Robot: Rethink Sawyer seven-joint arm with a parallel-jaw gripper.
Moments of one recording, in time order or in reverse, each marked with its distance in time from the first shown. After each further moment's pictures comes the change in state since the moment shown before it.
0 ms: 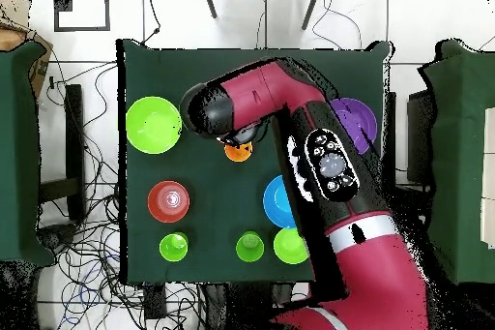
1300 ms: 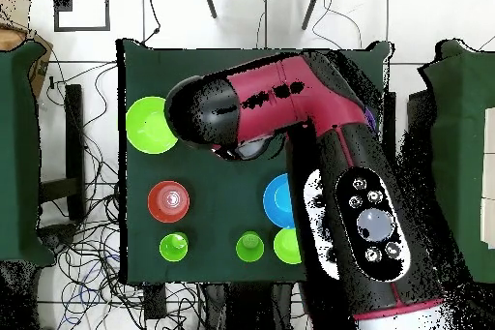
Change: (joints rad) arm -0.049 -0.298 0.002 0.113 0.202 0.171 0.000
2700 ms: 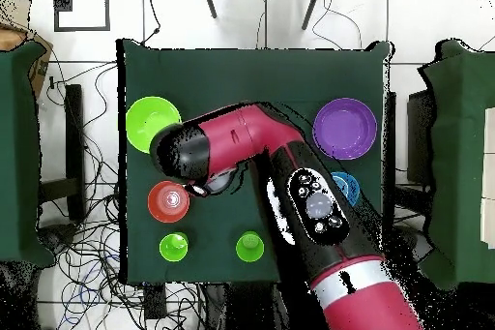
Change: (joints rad) arm 0.094 0.137 -0.062 0.188 0.064 -0.164 0.039
